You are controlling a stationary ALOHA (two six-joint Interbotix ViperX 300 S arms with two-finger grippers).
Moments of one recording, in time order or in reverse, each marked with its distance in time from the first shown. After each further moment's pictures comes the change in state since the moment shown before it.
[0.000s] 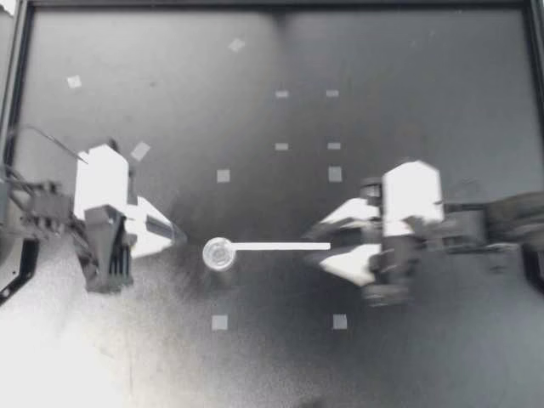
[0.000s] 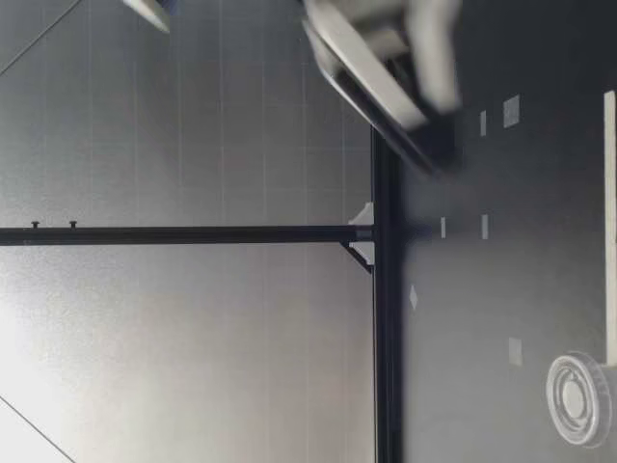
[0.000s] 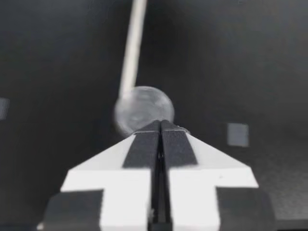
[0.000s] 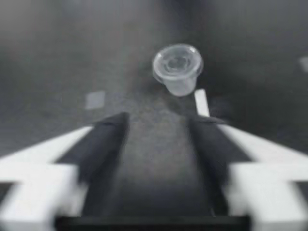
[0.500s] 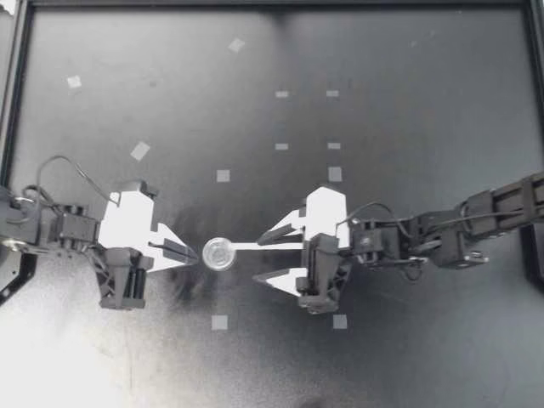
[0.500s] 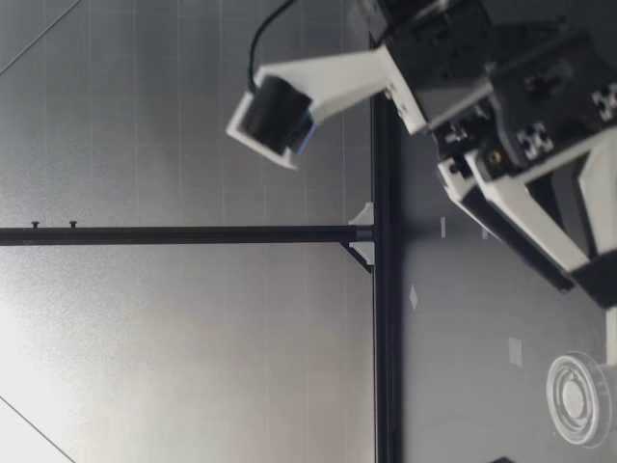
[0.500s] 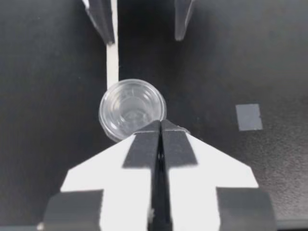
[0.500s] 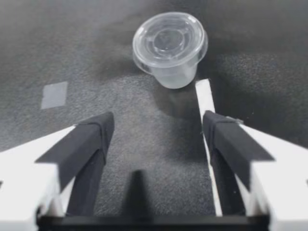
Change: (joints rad) left arm -0.021 0.156 -0.002 0.020 -0.133 0.140; right arm -0.003 0.267 -0.212 0.008 0.032 0.000
